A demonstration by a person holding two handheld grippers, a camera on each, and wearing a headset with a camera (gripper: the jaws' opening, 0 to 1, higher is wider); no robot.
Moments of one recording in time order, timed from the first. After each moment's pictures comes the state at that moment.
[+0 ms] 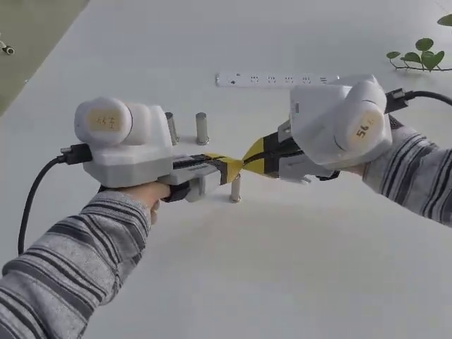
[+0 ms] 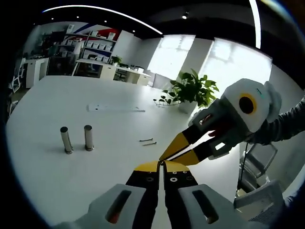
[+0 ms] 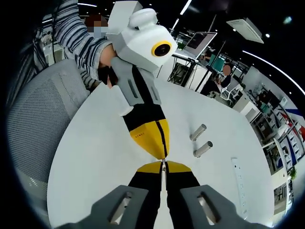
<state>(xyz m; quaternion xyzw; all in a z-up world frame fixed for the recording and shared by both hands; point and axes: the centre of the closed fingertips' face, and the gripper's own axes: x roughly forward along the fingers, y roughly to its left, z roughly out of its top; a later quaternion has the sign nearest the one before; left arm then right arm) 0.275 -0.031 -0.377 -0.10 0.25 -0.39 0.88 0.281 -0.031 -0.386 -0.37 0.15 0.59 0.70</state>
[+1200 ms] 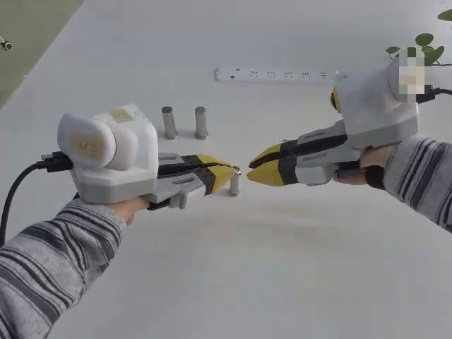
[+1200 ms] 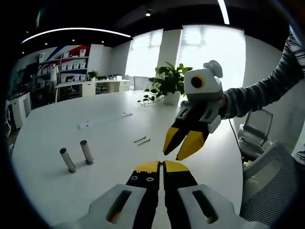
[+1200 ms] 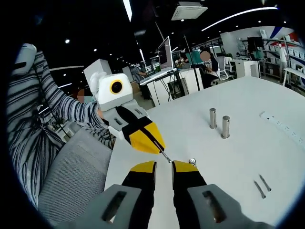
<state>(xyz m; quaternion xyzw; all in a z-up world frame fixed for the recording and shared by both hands) 0.253 -0.027 -0.378 0.02 0.20 -0.47 0.86 0.251 -0.037 -0.381 -0.03 0.28 0.64 0.72</state>
